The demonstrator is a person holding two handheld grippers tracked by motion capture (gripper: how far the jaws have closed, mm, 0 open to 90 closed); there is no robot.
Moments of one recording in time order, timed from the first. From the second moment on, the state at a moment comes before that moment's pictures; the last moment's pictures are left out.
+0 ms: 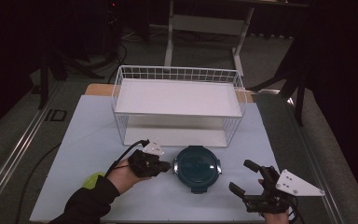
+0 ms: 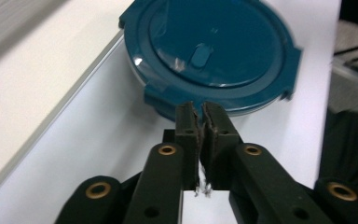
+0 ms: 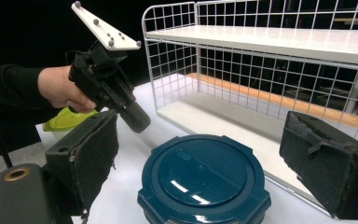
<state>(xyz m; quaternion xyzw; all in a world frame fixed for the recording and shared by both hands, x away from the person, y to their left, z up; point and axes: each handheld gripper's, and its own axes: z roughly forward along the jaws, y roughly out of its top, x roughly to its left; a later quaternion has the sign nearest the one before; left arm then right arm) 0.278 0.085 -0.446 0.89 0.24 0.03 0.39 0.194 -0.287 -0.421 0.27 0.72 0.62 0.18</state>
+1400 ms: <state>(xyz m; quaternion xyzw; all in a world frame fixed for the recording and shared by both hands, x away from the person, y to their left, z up) 0.295 0.069 -0.469 0.79 0.39 -0.05 0.47 0.200 -0.272 -0.414 0.28 0.74 0.58 0.20</state>
